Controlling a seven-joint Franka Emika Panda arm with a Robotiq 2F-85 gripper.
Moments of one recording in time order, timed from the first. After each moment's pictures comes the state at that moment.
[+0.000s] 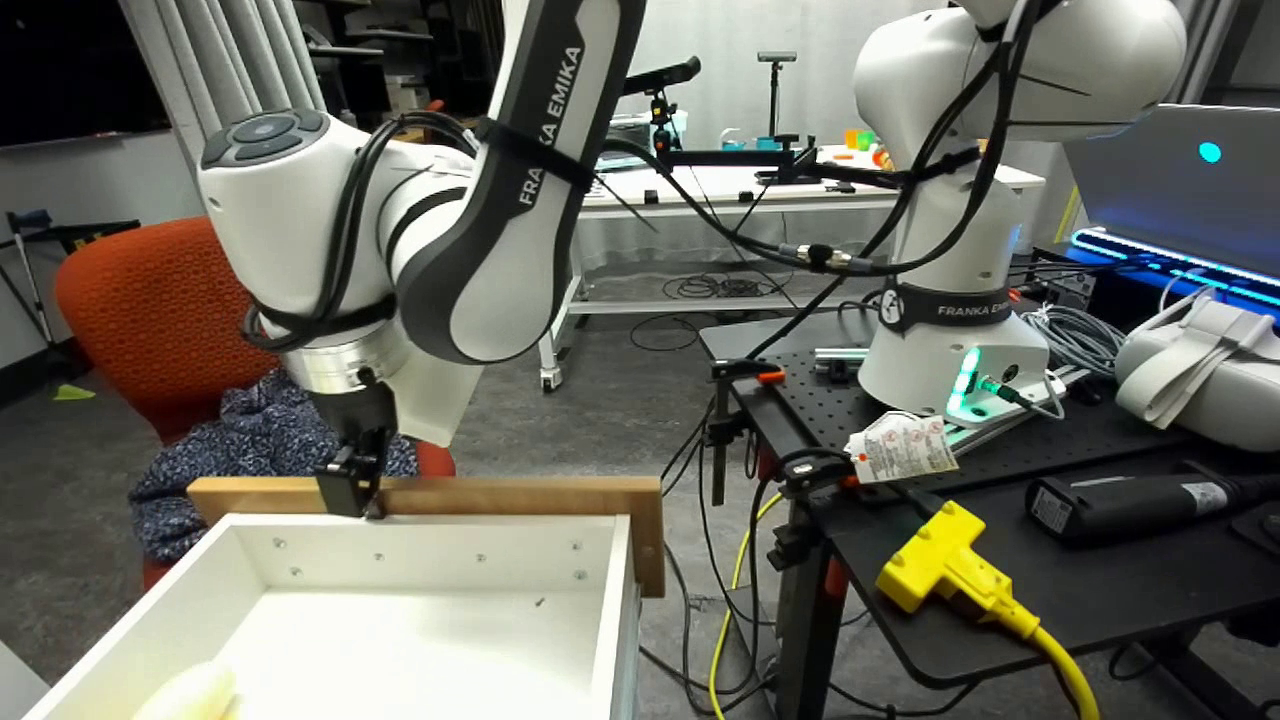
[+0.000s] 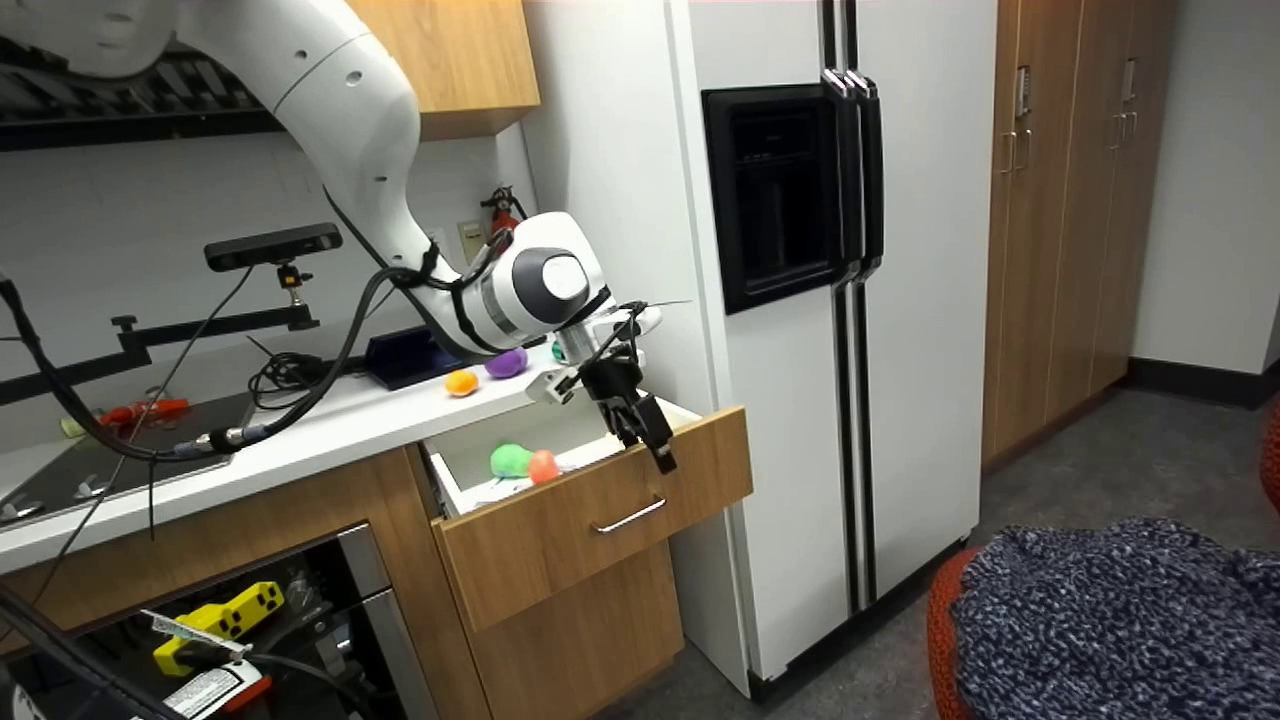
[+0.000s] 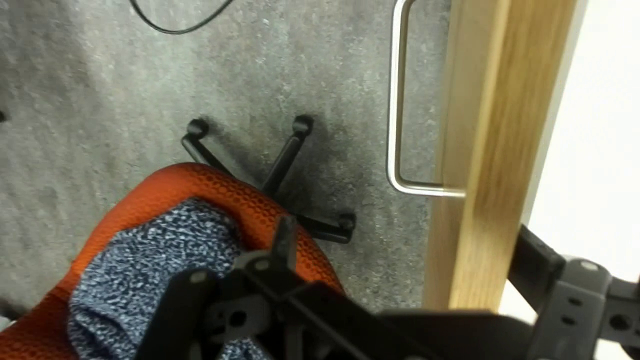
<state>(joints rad) 0.50 0.59 -0.40 -2.08 -0.22 2.69 0.63</state>
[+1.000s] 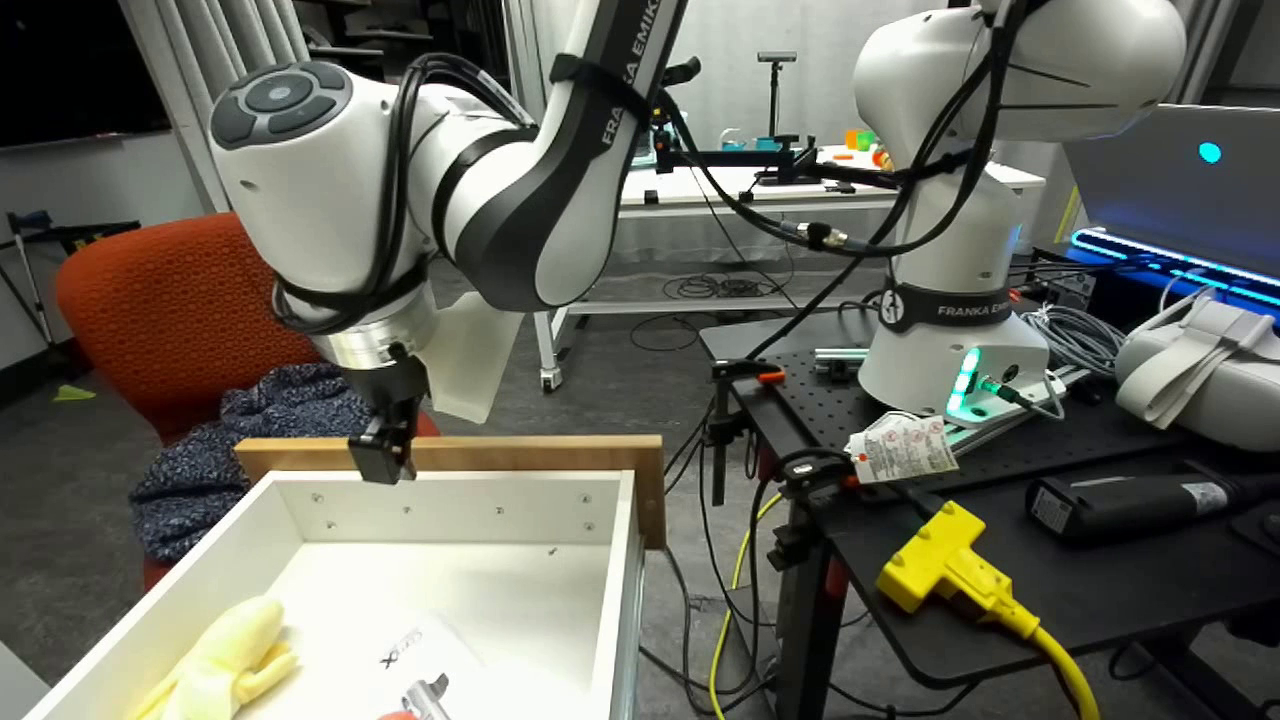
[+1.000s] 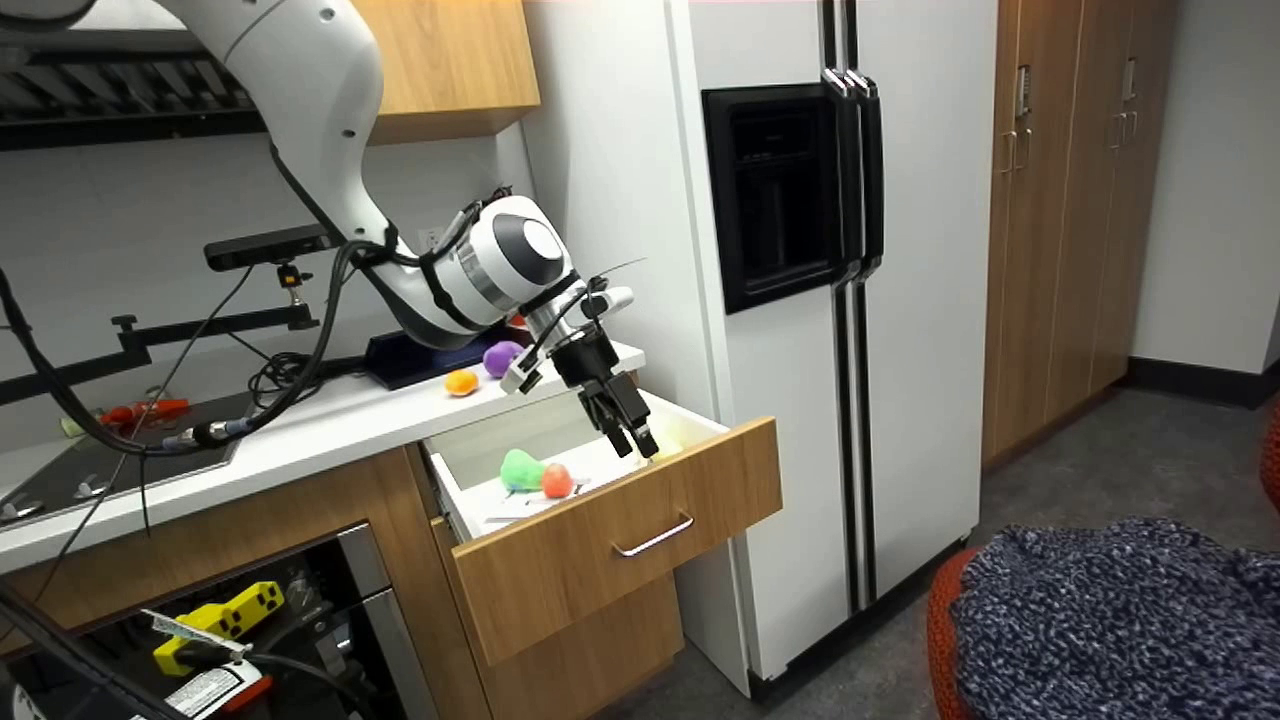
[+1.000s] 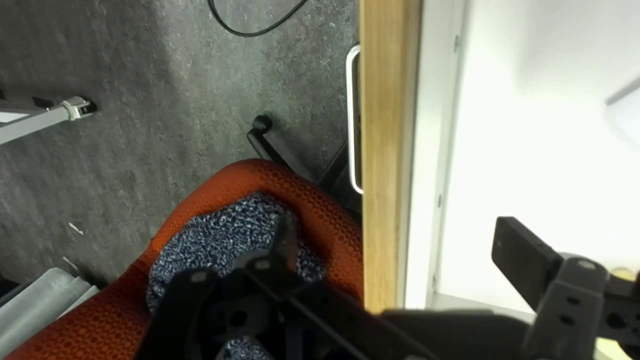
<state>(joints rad) 0.49 0.45 -0.36 -2.15 -0.54 2.56 0.90</state>
